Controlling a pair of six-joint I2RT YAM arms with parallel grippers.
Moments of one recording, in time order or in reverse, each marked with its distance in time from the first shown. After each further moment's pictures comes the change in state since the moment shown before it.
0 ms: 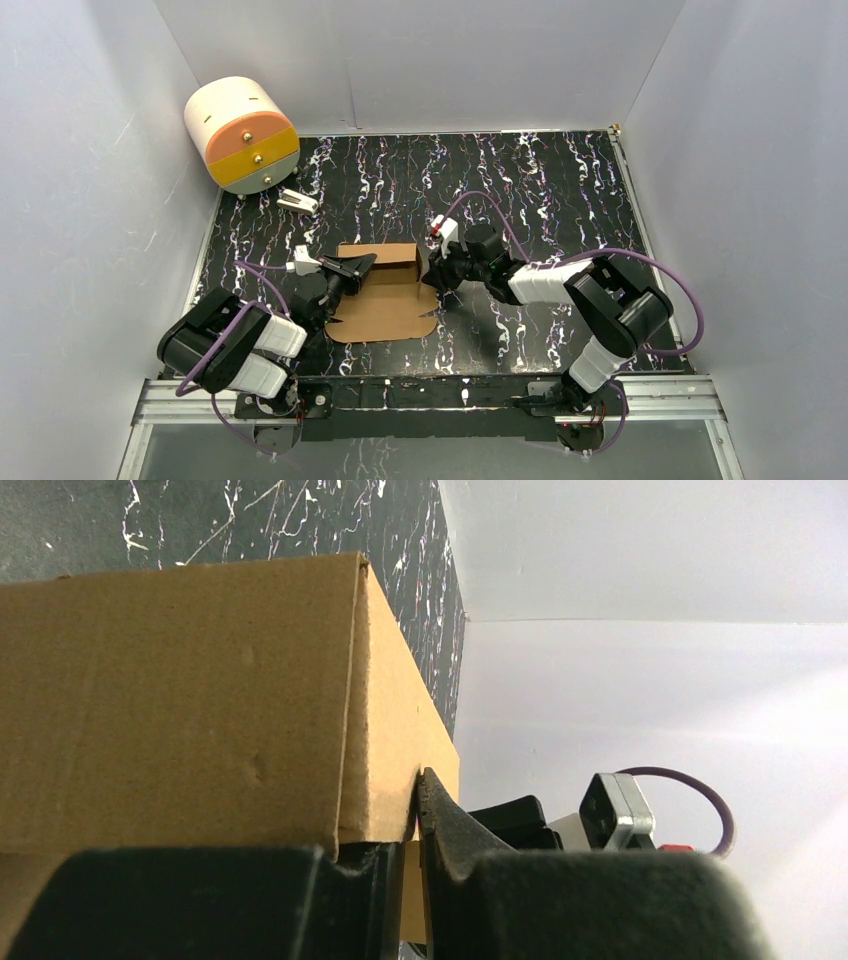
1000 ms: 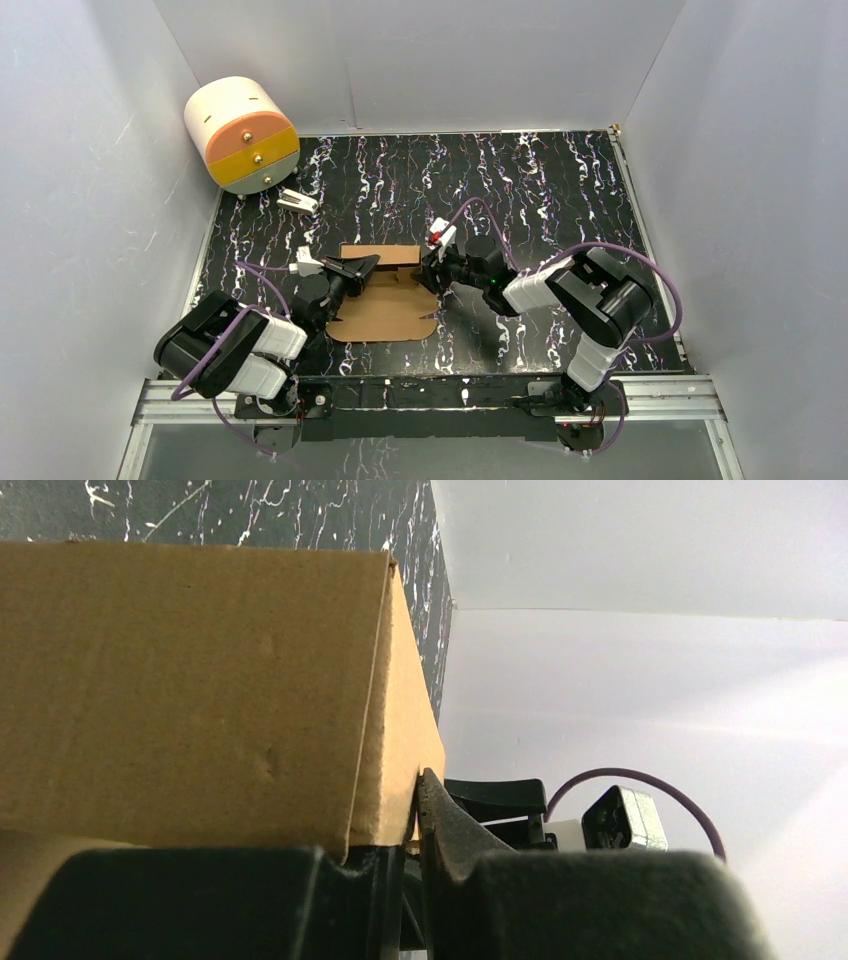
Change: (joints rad) left arm -0.030 -0.024 0.000 -0.016 0.005 -0.045; right arm 0.048 0.082 -0.077 0.384 0.060 -0.024
